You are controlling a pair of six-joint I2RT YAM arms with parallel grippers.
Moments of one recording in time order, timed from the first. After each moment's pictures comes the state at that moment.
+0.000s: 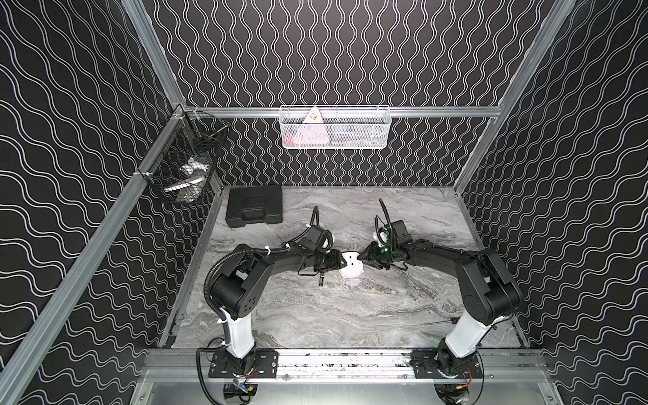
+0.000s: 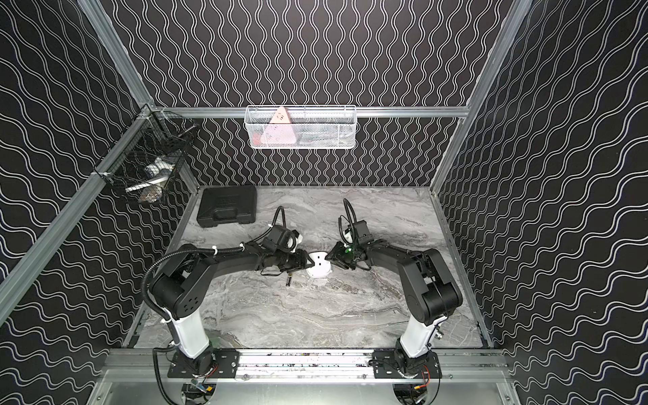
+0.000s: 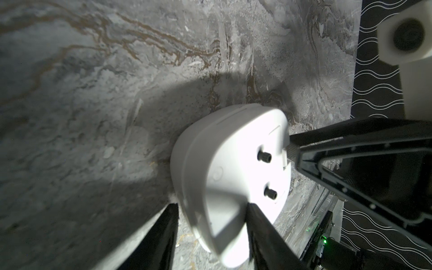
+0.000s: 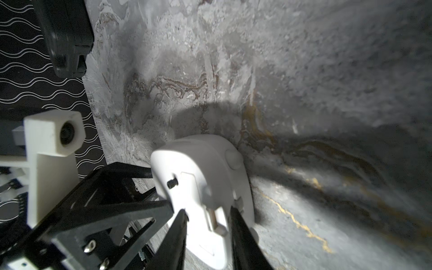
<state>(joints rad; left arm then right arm) -0.51 1.85 1.01 -0.10 0.44 -0.68 0.40 1.74 0.94 -0.18 -0.53 0.77</state>
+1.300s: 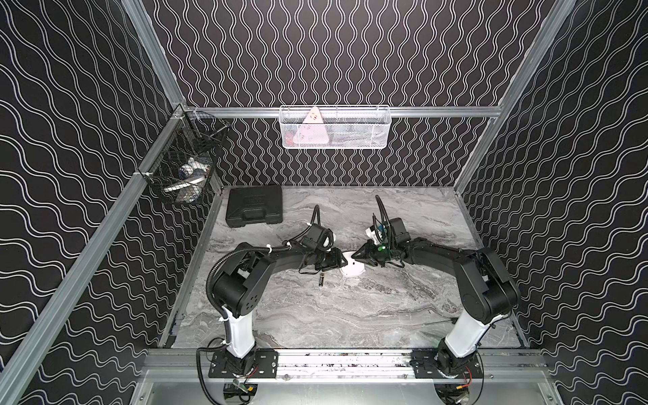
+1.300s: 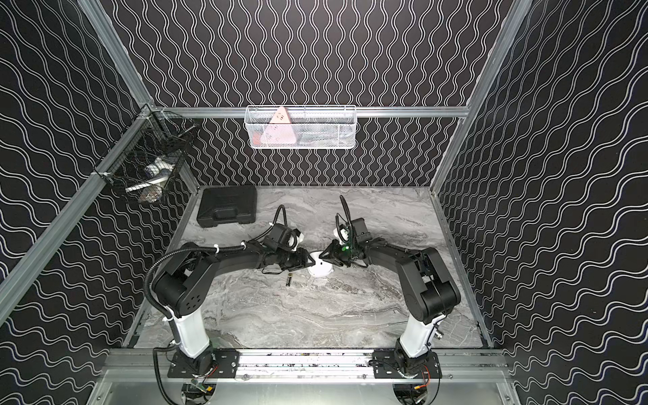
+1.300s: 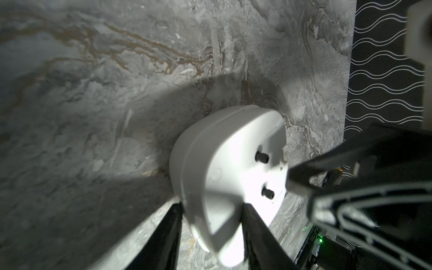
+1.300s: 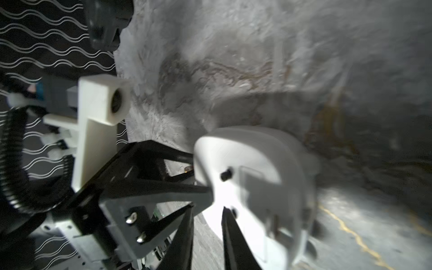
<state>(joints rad) -0.51 1.87 1.03 -0.11 0.46 -0.67 0.41 1.76 0.96 -0.12 -0.69 0.72</state>
